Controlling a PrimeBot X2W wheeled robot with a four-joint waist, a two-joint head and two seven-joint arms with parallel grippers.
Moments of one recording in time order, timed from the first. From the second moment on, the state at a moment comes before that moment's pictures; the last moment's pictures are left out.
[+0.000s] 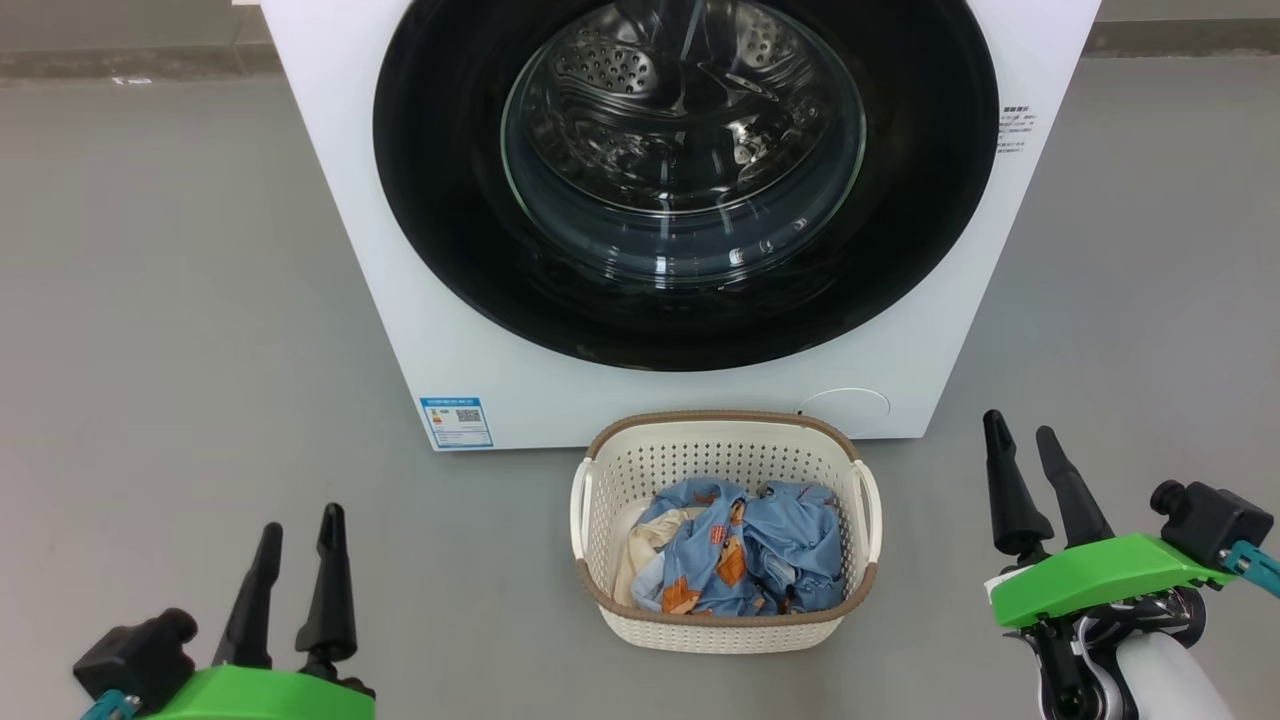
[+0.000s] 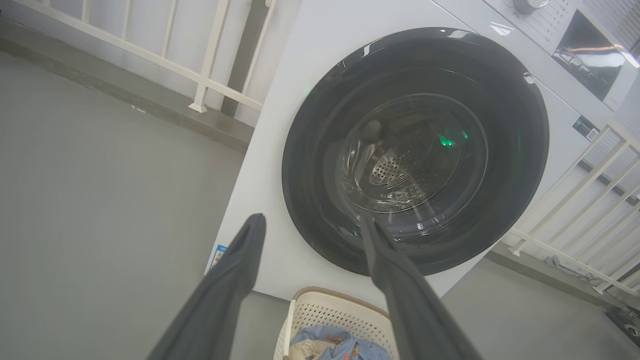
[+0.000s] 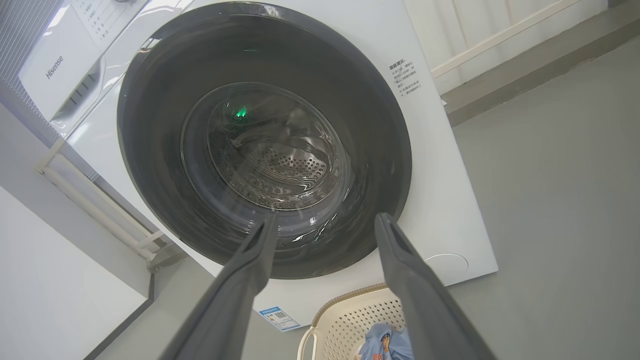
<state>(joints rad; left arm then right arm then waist) -0.10 0.12 -0.09 0.27 -0.67 -0.12 -0.18 -0.18 -0.07 0.04 0.35 0.68 0.12 -0.18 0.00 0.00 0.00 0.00</state>
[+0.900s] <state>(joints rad) -0.13 0.13 -0.10 0.26 -0.40 -0.13 -0.25 -0.24 -0.08 0.08 0.42 0.44 0.12 -0.25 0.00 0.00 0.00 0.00</state>
